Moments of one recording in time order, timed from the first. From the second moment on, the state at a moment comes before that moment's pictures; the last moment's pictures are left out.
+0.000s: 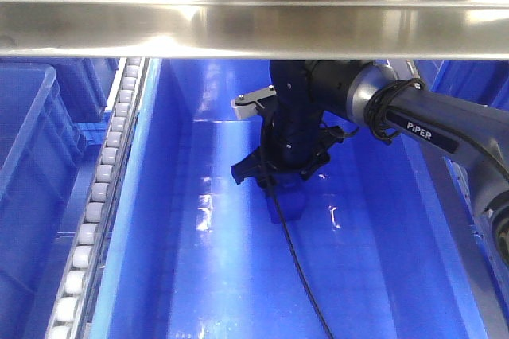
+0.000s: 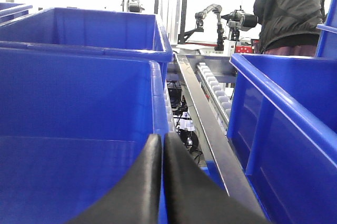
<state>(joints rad) 0.55 2.08 -1.74 -0.06 1.14 0.13</state>
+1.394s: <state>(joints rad) 0.55 0.57 -0.50 -0.04 0.27 0.10</state>
